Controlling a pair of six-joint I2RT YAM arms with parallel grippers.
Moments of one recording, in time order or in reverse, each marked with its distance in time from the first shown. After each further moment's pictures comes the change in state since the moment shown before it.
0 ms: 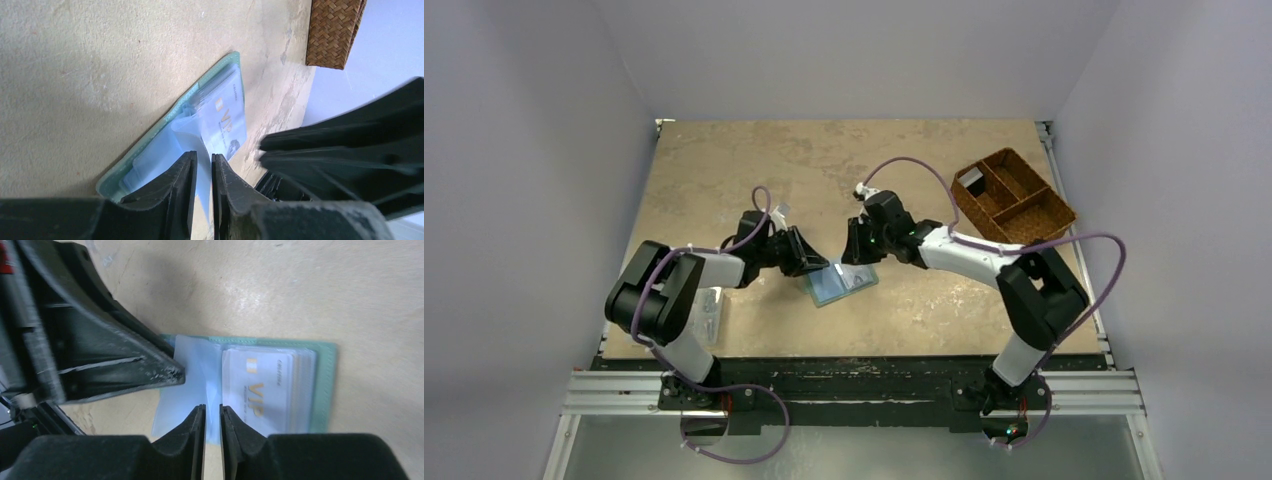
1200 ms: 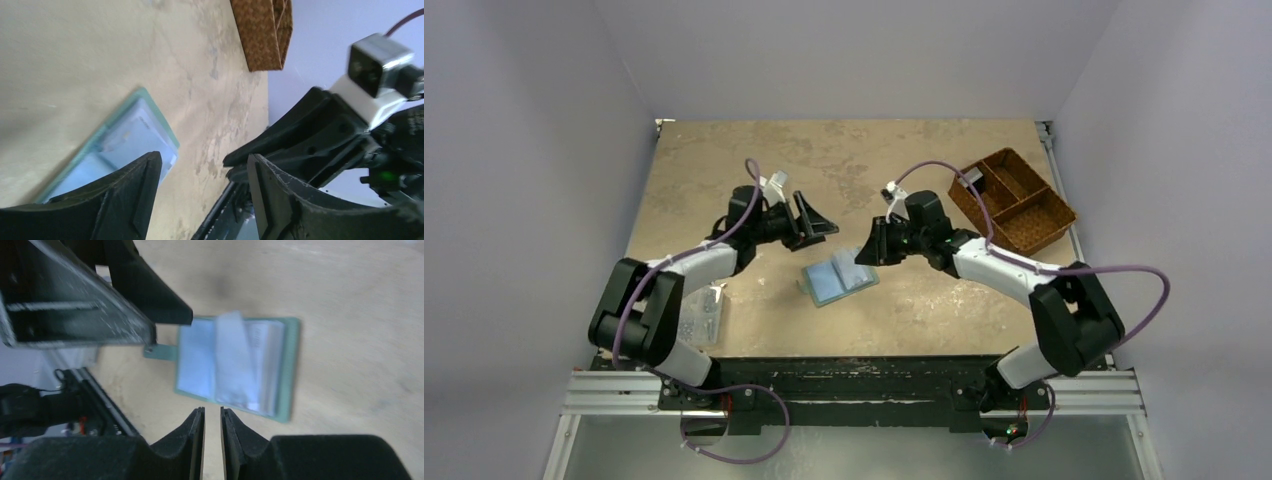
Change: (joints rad) left arm -0.026 -0.070 0.126 0.020 0.058 -0.036; right arm -0.159 -0.265 -0.193 0.058 -0.245 -0.042
